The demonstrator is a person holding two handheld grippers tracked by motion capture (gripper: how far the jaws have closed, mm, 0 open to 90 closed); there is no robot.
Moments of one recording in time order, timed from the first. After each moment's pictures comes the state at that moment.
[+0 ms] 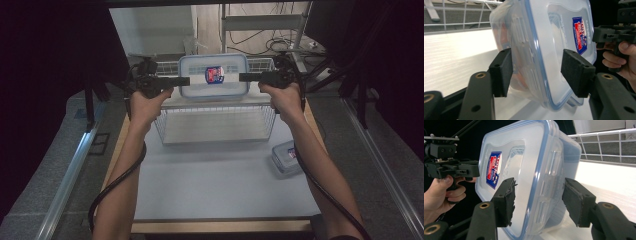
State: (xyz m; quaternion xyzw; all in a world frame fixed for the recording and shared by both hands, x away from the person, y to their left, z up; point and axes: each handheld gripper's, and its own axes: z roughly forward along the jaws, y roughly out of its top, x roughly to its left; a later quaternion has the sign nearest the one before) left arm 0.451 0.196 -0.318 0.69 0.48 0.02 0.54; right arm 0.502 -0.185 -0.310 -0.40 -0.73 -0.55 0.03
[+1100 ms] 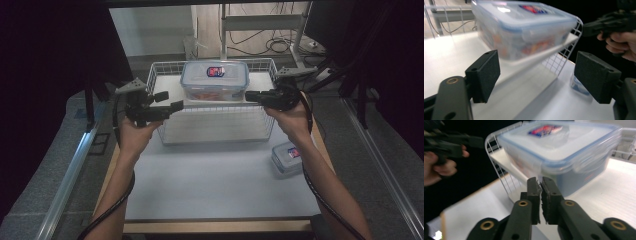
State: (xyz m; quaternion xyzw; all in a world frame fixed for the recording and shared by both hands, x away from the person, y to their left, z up) left arm 0.367 0.203 -0.351 0.71 0.38 0.15 0.58; right arm 0.439 -0.191 -0.326 -0.29 -0.79 -0.54 -0.08
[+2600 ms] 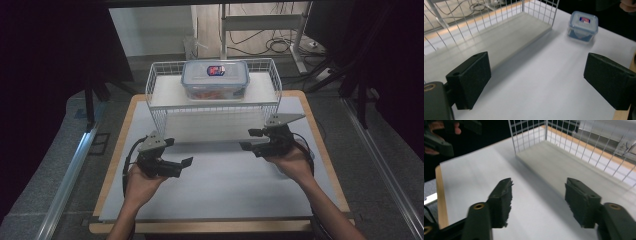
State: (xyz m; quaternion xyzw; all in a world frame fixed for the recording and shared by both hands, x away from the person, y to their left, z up) left arm 0.286 0.167 -0.432 0.78 0.35 0.16 0.48; right arm 0.360 -0.190 -0.398 -0.24 -0.84 -0.47 -0.10
